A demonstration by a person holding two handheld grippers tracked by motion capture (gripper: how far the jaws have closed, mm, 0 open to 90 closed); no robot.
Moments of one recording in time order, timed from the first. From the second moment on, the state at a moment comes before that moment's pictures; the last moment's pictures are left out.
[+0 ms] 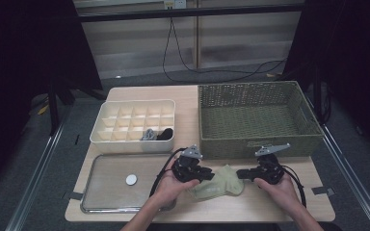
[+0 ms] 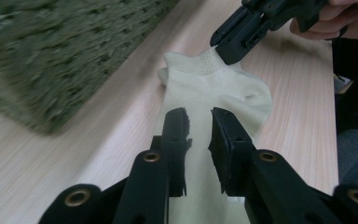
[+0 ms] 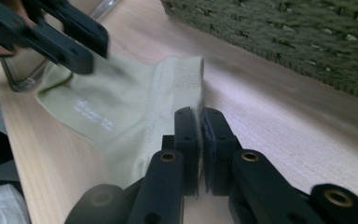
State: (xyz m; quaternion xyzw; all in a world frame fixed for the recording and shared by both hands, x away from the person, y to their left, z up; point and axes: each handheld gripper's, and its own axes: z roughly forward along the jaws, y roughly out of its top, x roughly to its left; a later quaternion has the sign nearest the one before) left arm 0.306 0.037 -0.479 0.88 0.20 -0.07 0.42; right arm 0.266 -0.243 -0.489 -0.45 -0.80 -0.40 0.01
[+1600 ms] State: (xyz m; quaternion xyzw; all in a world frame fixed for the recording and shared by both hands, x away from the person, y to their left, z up) left arm 0.296 0.005 -0.498 0.91 0.16 -0.07 0.39; right arm 0.260 -0.233 -0.449 -0.42 -0.78 -0.46 0.01
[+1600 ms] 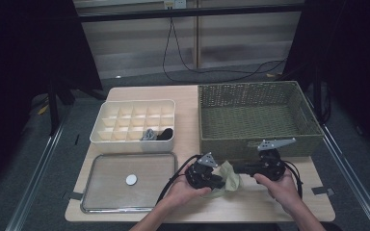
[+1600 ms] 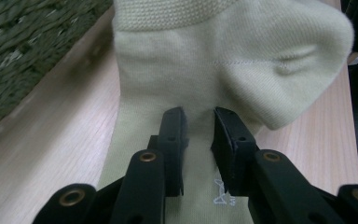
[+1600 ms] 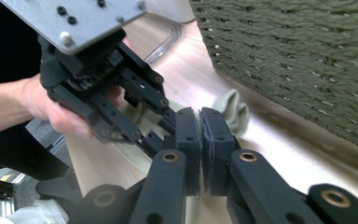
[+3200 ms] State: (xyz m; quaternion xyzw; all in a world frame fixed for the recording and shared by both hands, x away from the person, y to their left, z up) left arm 0.267 0.090 -0.488 0.89 0.19 -0.07 0.40; right arm 0.264 -0.205 -0.453 -0.39 -0.80 -0.45 0.03
